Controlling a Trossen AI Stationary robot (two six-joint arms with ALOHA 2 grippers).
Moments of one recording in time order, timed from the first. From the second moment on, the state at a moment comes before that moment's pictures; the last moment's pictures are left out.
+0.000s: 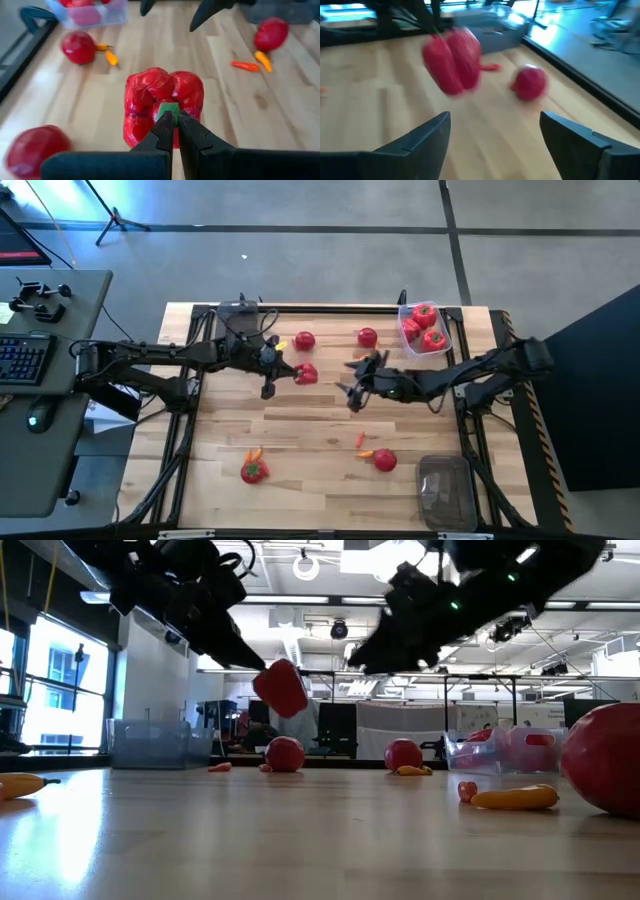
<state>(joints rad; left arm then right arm) 0.27 1.22 0.64 0.03 0.22 0.18 0.07 1.49 0.68 0.40 0.47 0.14</state>
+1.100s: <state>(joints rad) 0.10 1.22 0.64 0.12 0.15 0.14 0.10 1.71 1.09 0.12 0.28 -0.13</state>
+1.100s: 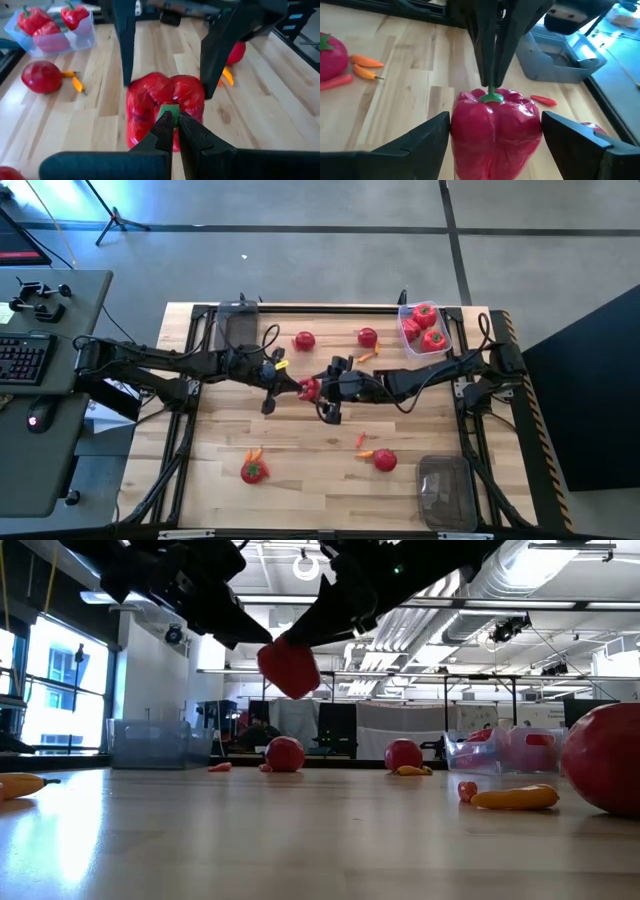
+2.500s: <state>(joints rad) 0.08 1.22 0.64 0.19 0.14 0.14 0.16 1.58 1.09 -0.19 0.46 0.07</state>
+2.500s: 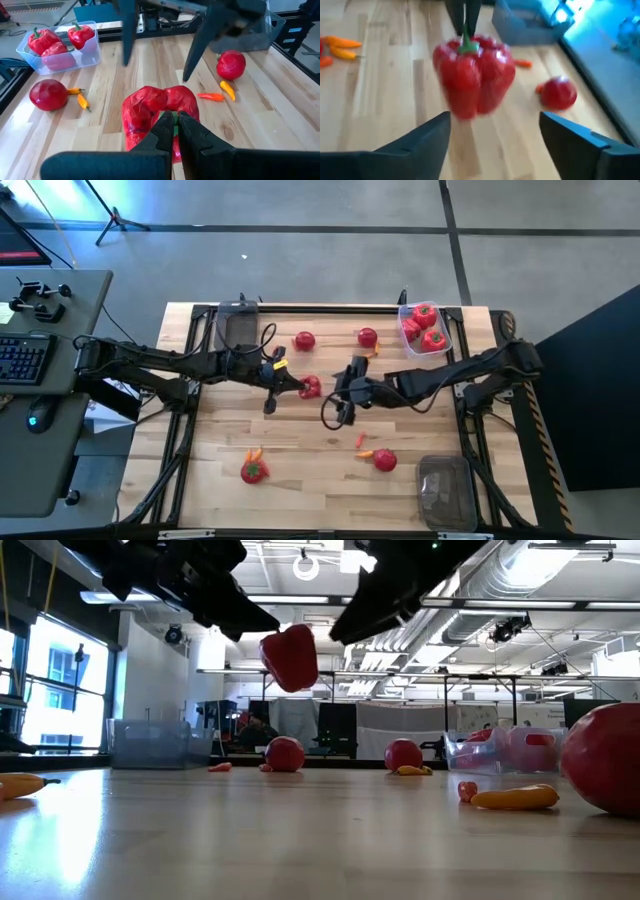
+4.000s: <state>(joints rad) 0.08 1.22 0.64 0.24 0.26 0.13 0.14 1.57 0.84 0.44 0.23 0.02</state>
